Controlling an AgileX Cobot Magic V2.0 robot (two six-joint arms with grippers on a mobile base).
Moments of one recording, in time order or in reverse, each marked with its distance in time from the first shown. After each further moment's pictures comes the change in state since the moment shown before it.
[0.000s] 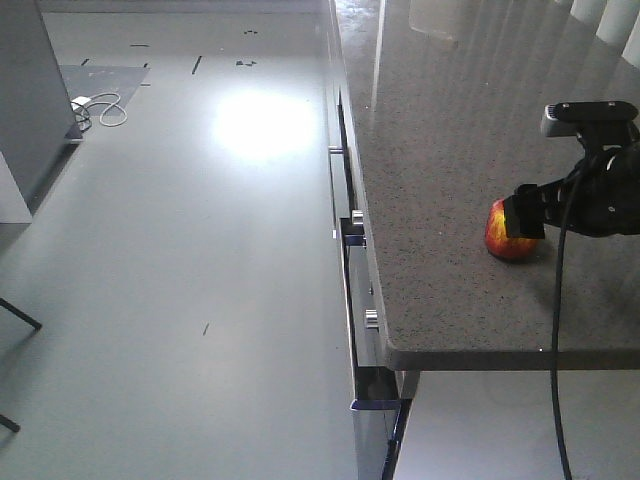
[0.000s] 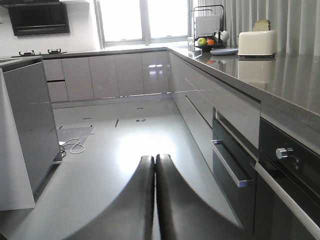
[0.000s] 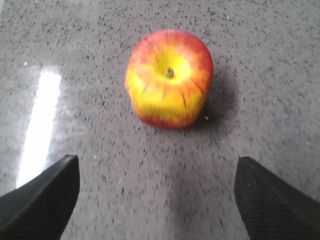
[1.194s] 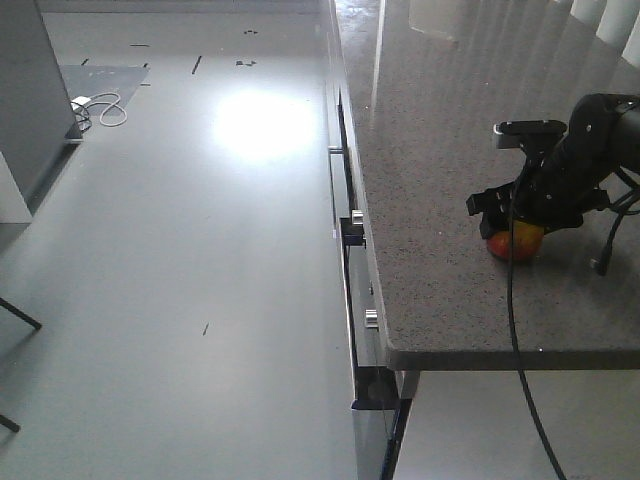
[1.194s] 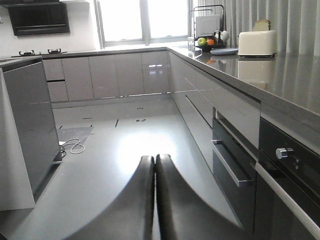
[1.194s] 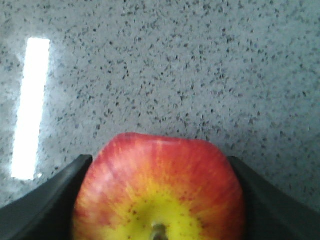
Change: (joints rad) left arm 0.000 0.000 0.000 0.000 0.000 0.000; right arm 0.000 0.391 -0.351 -0.035 0.118 0.024
